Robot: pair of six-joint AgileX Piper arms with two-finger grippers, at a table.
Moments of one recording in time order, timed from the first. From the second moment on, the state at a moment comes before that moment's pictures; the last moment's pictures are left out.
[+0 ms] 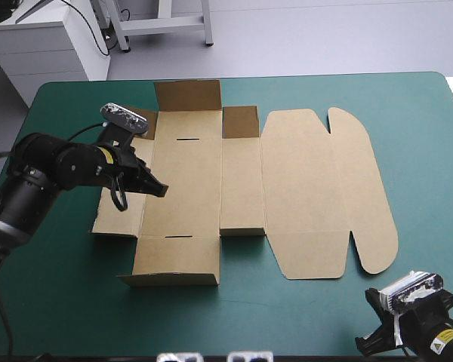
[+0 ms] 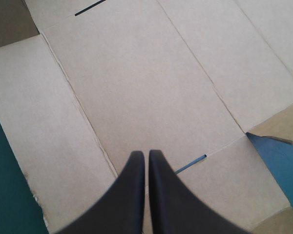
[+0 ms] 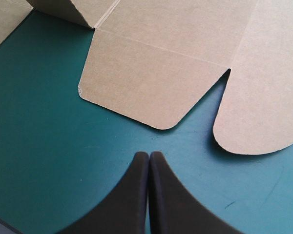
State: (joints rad) left arm -0.39 1.31 -1.38 -0.08 1.10 0.19; right arm 0.12 0.24 -0.48 0.31 1.00 -0.35
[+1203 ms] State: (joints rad) left arm 0.44 1.76 -1.37 -0.61 1.22 0.56; right arm 0.12 0.24 -0.48 0.31 1.00 -0.35
